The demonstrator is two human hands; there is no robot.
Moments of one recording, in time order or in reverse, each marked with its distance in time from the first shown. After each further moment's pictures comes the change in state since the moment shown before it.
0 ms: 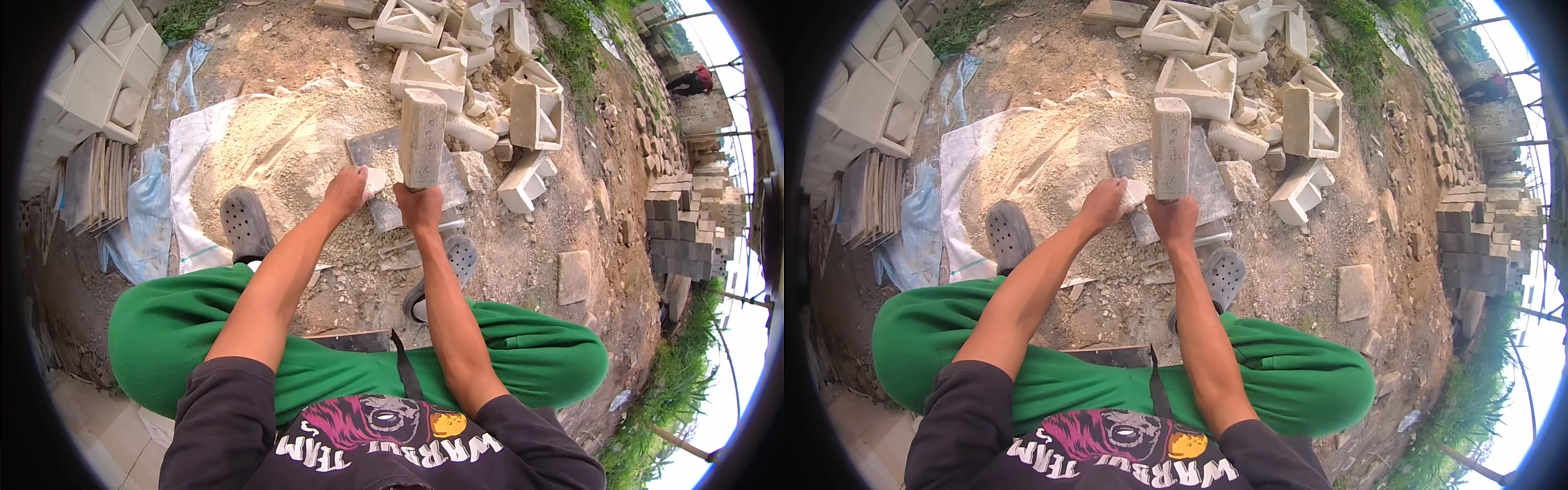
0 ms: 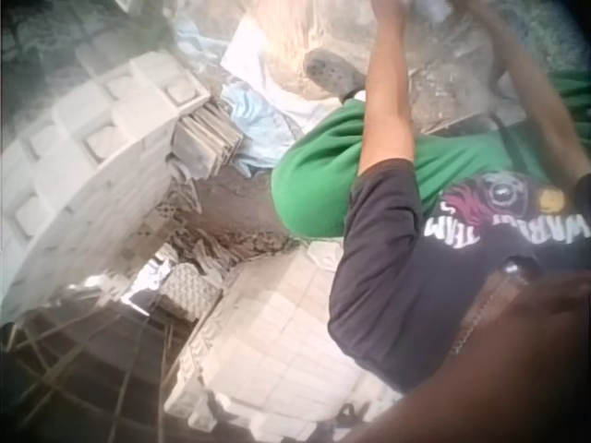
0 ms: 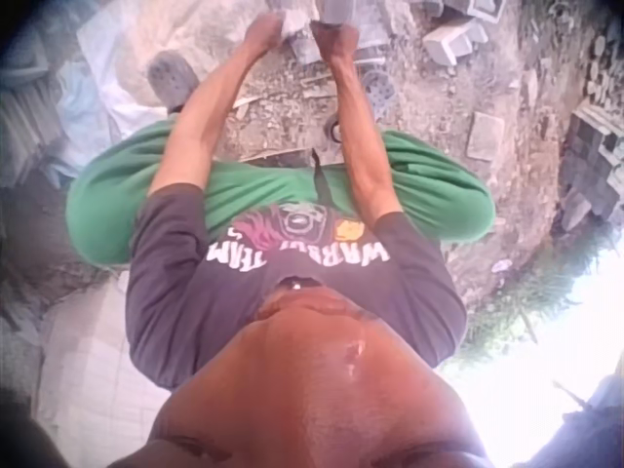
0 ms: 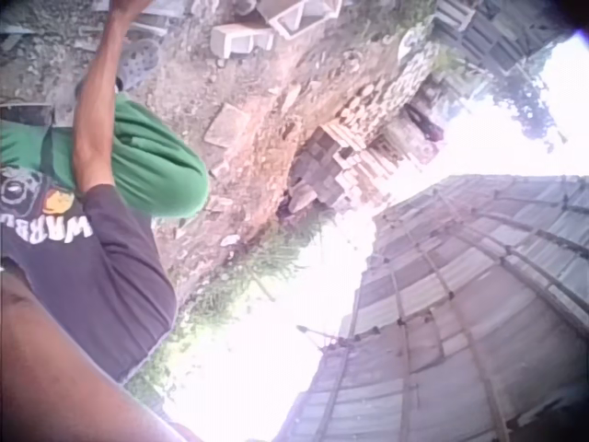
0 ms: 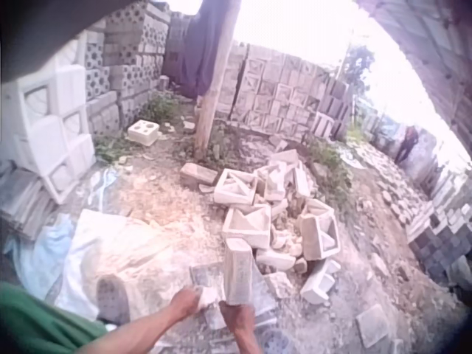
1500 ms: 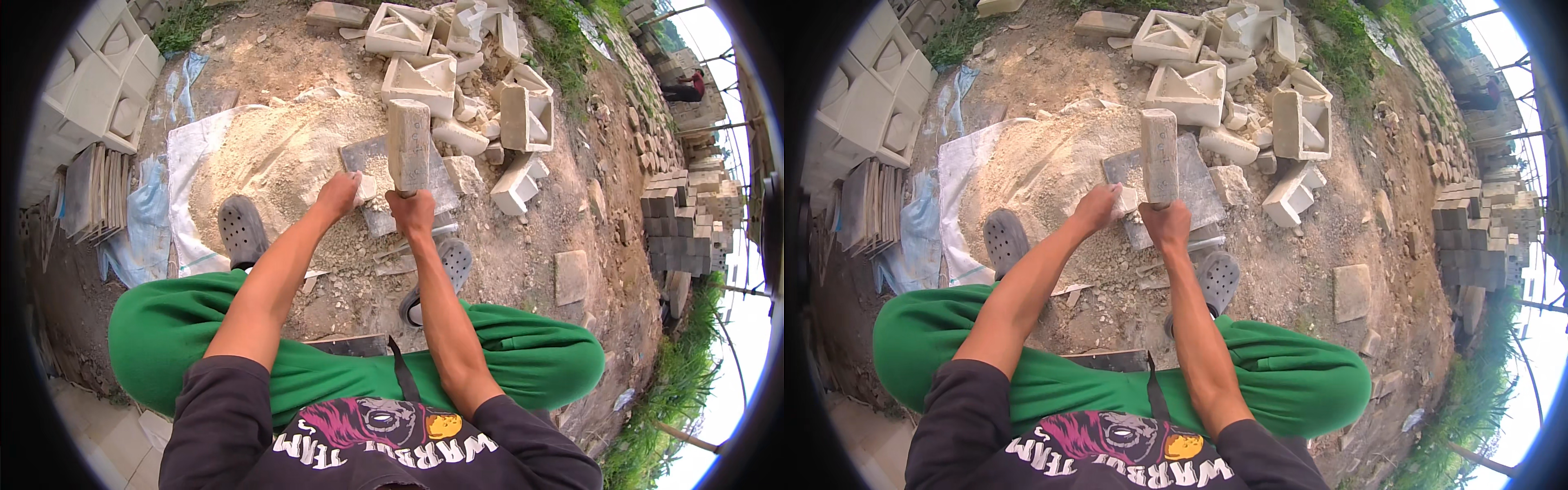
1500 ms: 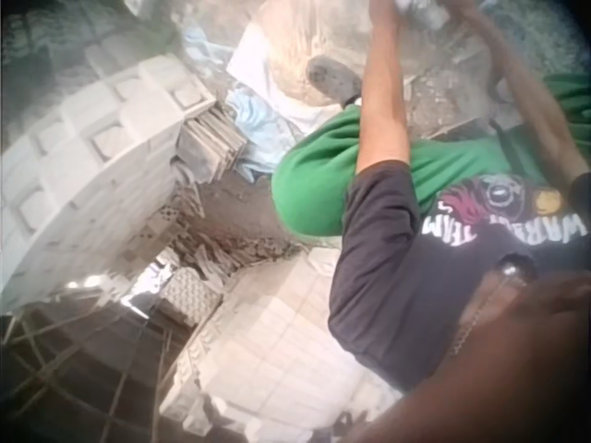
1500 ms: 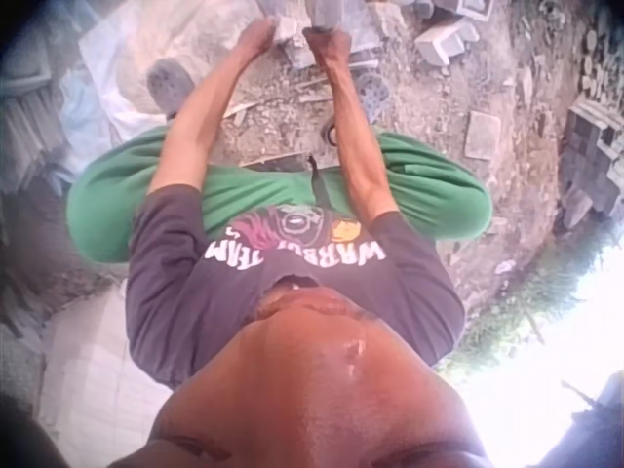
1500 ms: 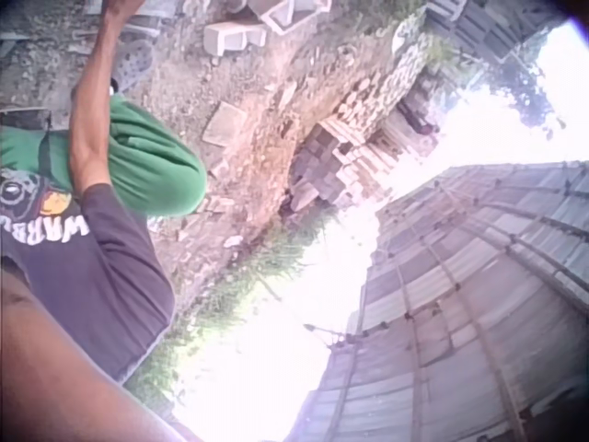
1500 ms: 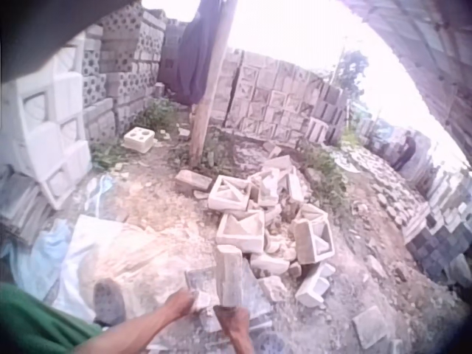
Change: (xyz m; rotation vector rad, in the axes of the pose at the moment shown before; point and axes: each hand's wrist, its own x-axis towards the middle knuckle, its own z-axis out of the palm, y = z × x) left_hand 0.006 -0.004 -0.005 0.056 -0.117 0.041; right_hand -0.003 0.005 -0.006 -0.011 0.007 -0.019
